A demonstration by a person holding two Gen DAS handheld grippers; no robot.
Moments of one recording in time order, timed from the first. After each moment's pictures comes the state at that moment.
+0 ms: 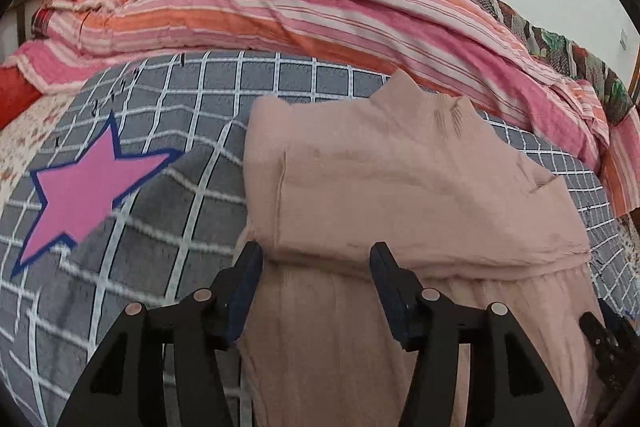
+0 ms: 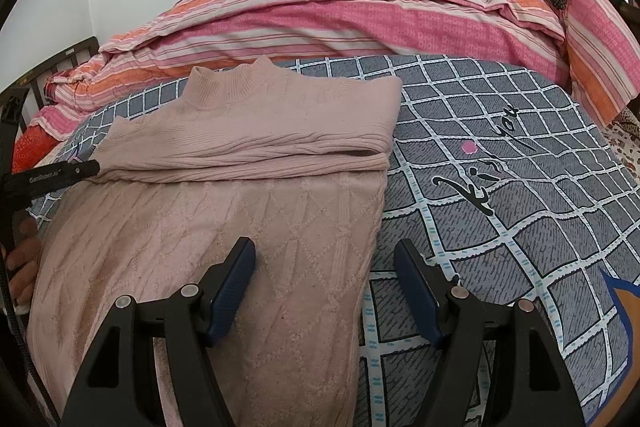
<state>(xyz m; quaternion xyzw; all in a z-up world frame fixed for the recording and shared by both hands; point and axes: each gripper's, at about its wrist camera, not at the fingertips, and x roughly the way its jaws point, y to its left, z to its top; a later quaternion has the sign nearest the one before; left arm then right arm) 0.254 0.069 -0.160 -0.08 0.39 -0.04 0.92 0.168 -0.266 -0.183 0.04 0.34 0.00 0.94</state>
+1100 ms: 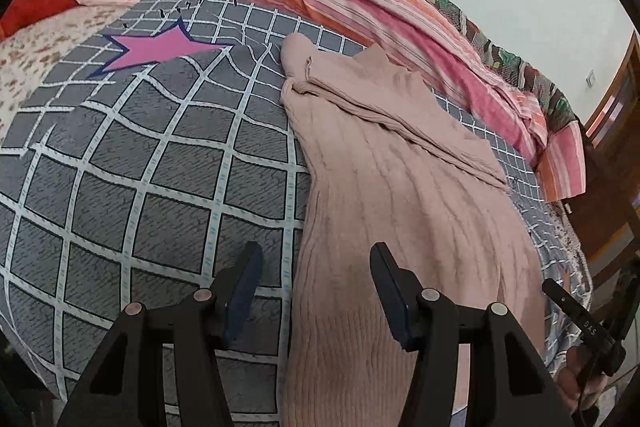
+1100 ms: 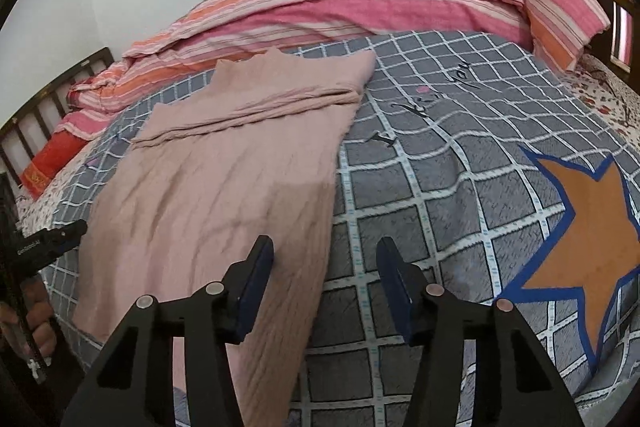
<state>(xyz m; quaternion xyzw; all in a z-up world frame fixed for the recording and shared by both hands) 0.101 0.115 -0.177 -0.18 0.40 -0.11 0.89 0.054 -0.285 -0.165 0.08 0.36 0.03 0.93</state>
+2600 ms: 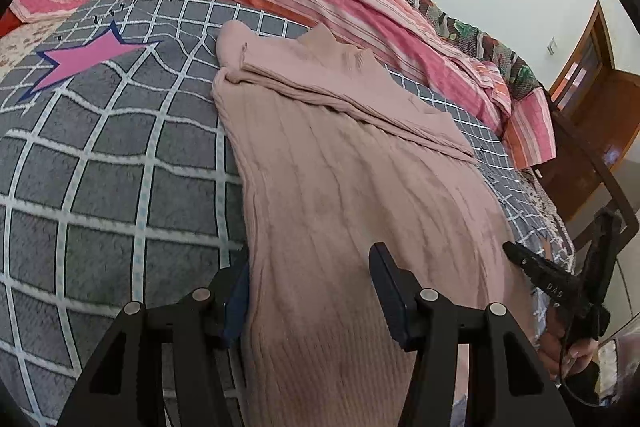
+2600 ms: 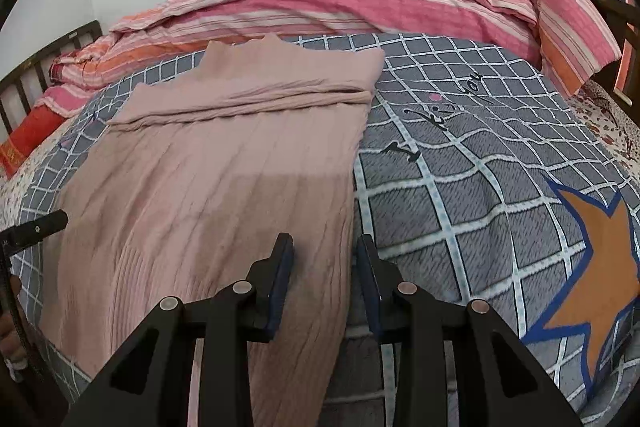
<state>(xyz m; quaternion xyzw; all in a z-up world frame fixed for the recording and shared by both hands) 0.115 0.093 -0.180 -0.16 0.40 -0.19 0.88 0.078 -0.262 -0.179 0.03 0.37 0.00 0.93</state>
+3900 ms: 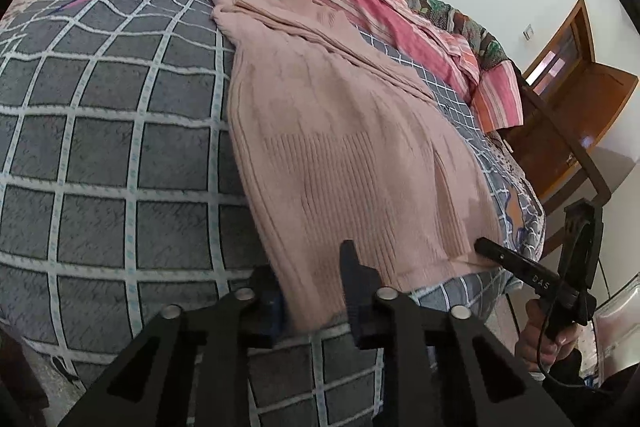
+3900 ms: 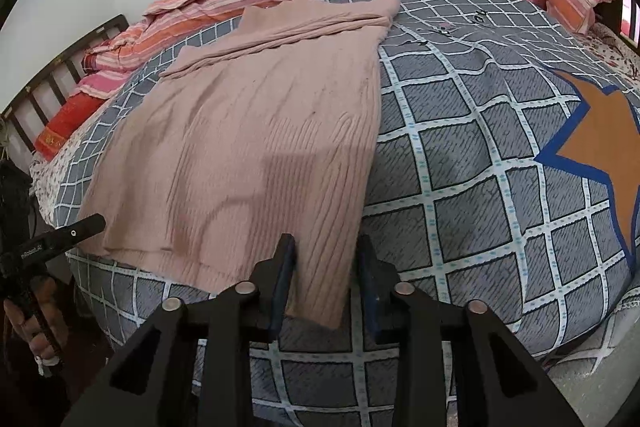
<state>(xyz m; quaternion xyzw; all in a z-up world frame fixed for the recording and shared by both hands) 0.034 0.098 -0.207 -0.17 0.42 -0.24 0.86 -0.008 -0.258 -0.206 0.08 0.41 0.07 0.91</state>
